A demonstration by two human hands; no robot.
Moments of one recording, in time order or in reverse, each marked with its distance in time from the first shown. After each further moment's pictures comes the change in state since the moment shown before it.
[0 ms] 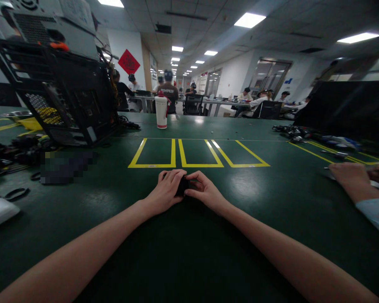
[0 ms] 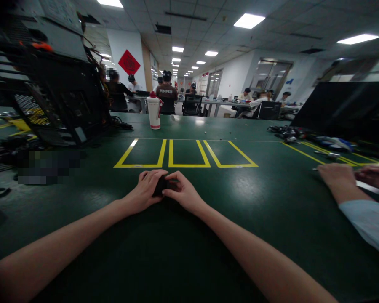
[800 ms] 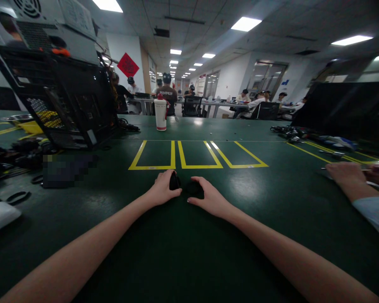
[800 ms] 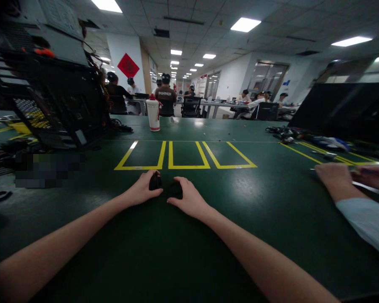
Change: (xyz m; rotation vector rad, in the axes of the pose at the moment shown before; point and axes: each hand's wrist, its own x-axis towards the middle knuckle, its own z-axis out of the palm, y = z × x) left_hand 0.005 -0.030 0.012 -0.239 -0.006 -0.320; right_hand -0.014 -0.002 -0.013 -0.762 0.116 0.089
